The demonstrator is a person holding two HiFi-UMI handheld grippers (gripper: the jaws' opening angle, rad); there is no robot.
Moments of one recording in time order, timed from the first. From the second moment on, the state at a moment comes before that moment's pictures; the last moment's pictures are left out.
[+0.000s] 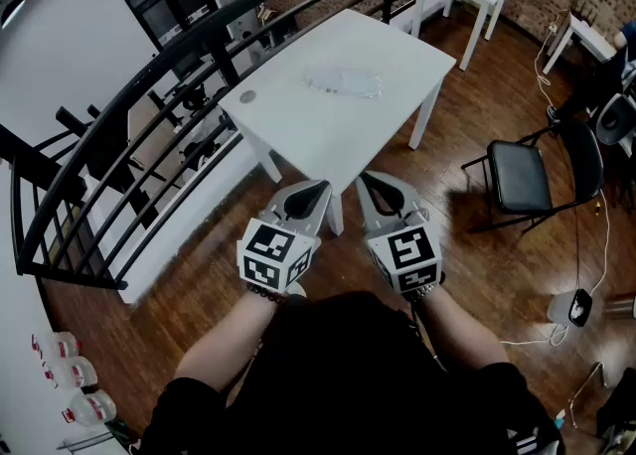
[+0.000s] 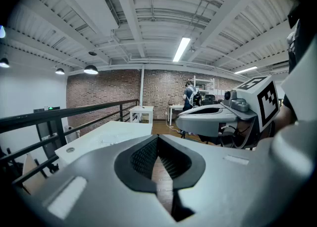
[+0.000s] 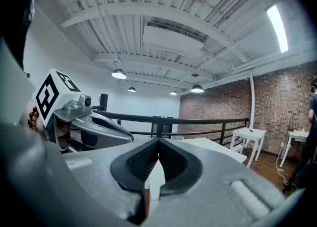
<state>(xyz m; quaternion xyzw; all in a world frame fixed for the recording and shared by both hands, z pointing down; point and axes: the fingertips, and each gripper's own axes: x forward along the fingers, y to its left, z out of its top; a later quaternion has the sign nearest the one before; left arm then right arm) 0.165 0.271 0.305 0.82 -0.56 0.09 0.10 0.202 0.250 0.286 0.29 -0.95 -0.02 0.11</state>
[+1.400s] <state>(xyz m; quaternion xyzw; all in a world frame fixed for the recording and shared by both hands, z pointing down) 0.015 0.182 0.316 0.83 -0.54 0.04 0.14 0.062 0.163 0.294 0.31 -0.93 -0.04 0.18</state>
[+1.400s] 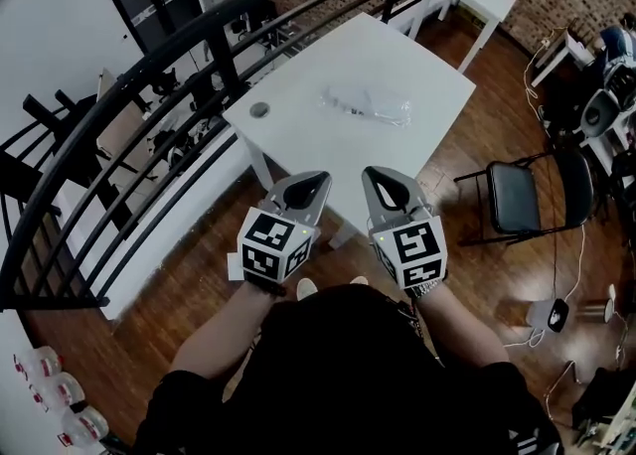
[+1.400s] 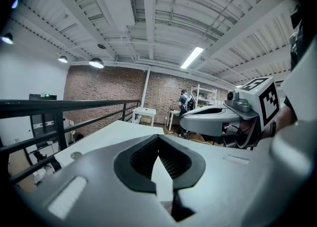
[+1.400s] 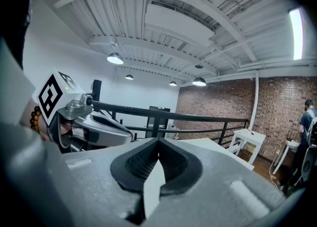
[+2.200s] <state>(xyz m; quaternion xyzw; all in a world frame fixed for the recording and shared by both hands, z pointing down) 0.031 0.080 0.324 0.81 -0.57 0.09 0.15 0.080 0.056 0.306 0.28 -0.95 0.00 0.16</state>
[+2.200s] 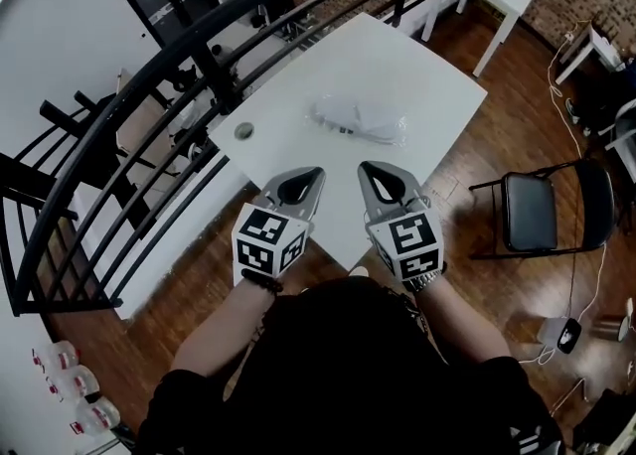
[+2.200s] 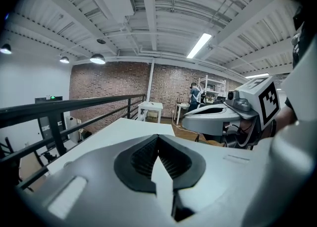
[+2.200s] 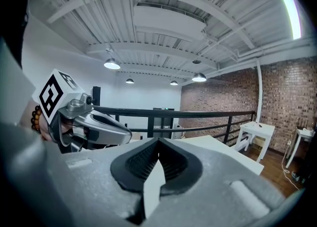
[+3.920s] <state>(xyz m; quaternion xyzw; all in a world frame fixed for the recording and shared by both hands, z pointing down) -0.111 -0.075 0.470 0.82 -0.46 0.19 0.29 -0.036 -0.092 0.485 0.29 -0.86 0.09 0.40</state>
